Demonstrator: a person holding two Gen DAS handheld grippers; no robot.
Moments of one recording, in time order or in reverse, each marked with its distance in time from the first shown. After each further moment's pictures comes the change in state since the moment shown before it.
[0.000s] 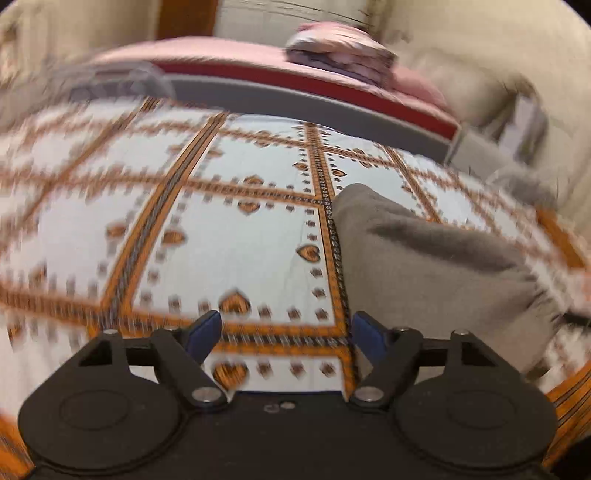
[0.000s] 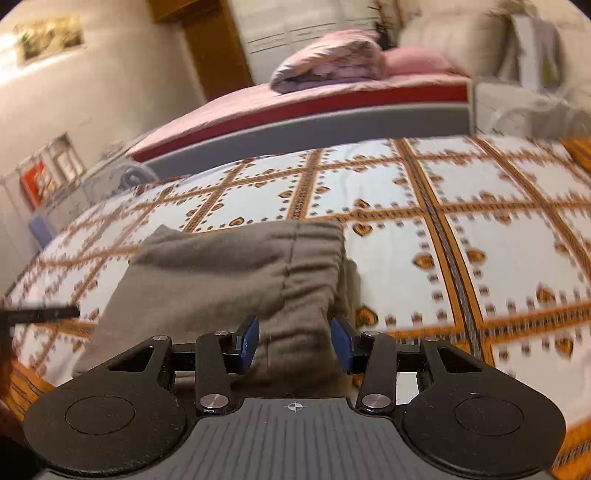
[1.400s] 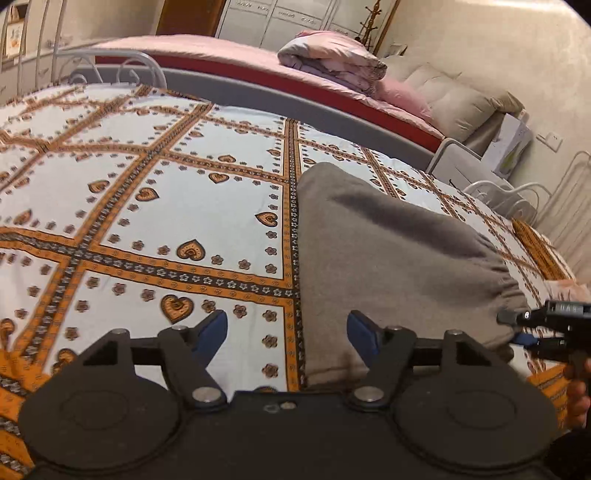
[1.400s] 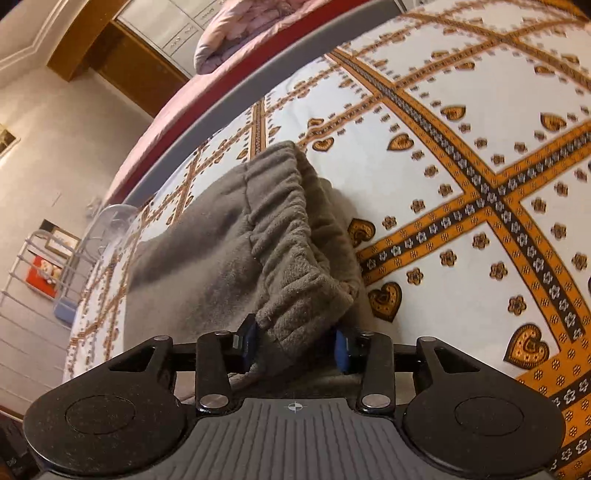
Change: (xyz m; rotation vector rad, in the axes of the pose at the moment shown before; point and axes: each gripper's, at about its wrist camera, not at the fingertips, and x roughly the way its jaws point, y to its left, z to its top) left arm -0.023 -0.029 -0.044 -0.003 -0.036 -0.046; right arm 0.038 -0.046 -0.026 0.435 0.133 0.090
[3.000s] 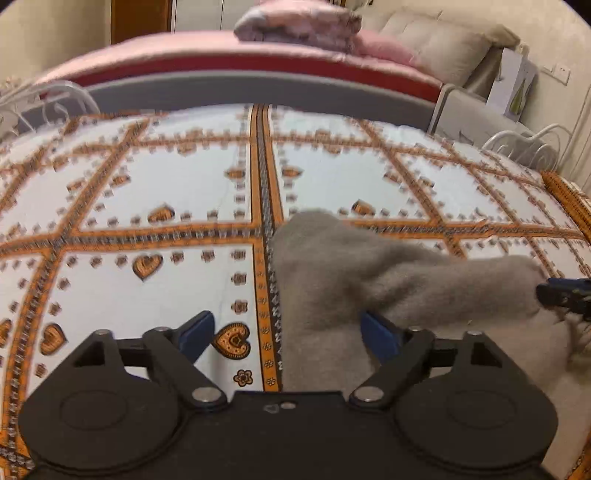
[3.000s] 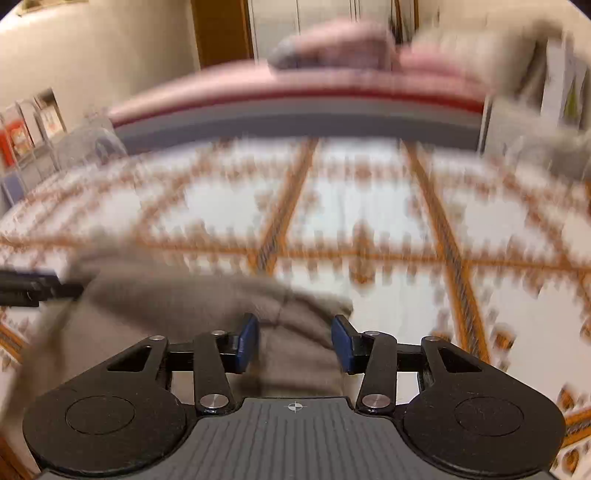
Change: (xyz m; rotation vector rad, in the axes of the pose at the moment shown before) left arm 0.151 -0.029 0.096 0.189 0.113 0.039; right arm 0.072 0.067 0.063 -0.574 -0.066 -0.218
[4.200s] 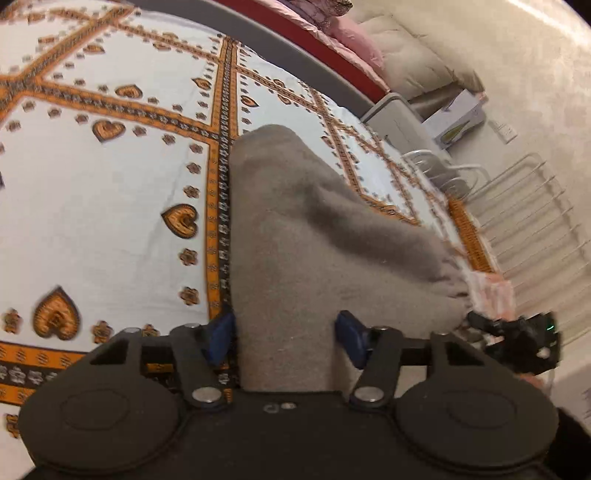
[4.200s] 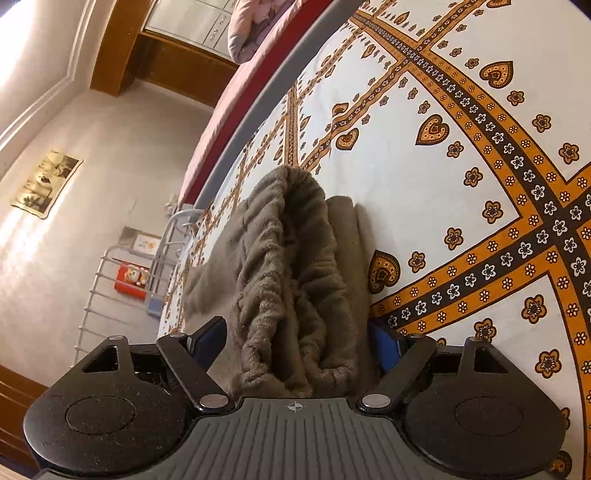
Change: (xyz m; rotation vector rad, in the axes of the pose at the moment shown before) left arm -0.005 0.049 -0.040 -0.269 0.142 -0.471; right arm 0.005 -0.113 -0.056 0.675 0.098 0.578
